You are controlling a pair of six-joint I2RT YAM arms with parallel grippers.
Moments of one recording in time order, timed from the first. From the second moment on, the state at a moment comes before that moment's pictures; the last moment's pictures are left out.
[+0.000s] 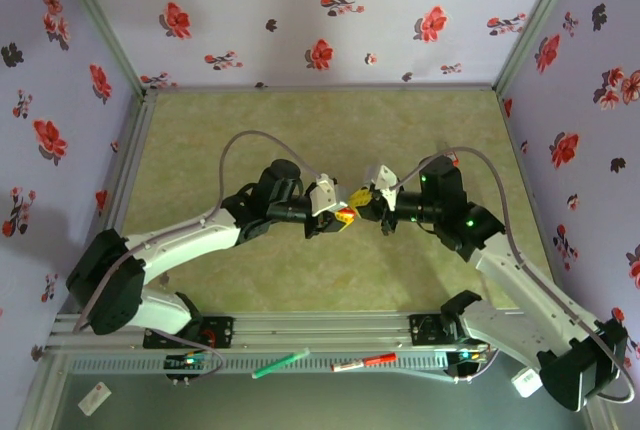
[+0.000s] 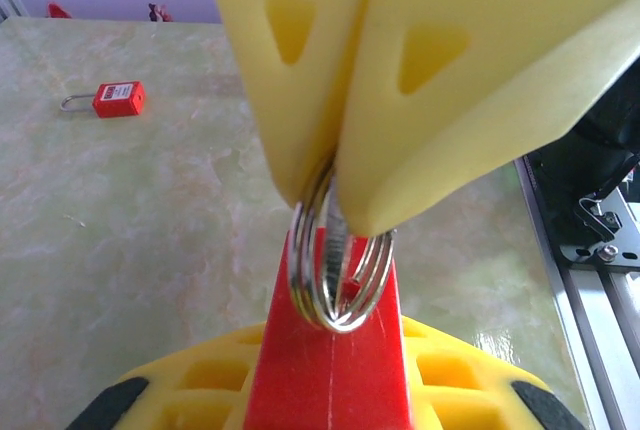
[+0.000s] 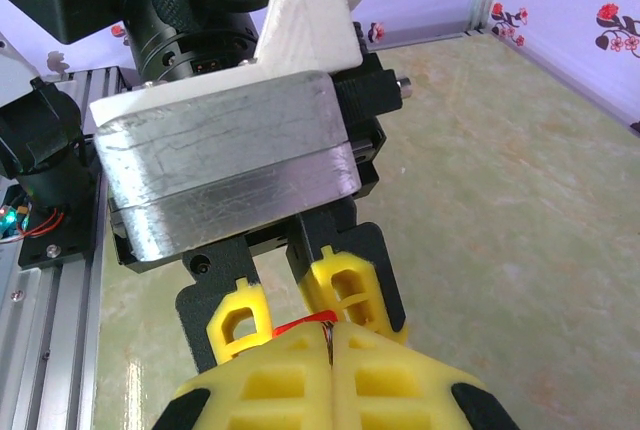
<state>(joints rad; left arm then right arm) -0.88 1.40 0.88 0.05 0.56 0.30 0.56 0.91 0.80 -0.34 -0.69 -0.32</state>
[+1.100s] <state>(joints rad) -0.91 1.39 0.96 -0.13 0.47 0.38 0.58 0.90 0.78 -0.35 -0.65 -0.19</state>
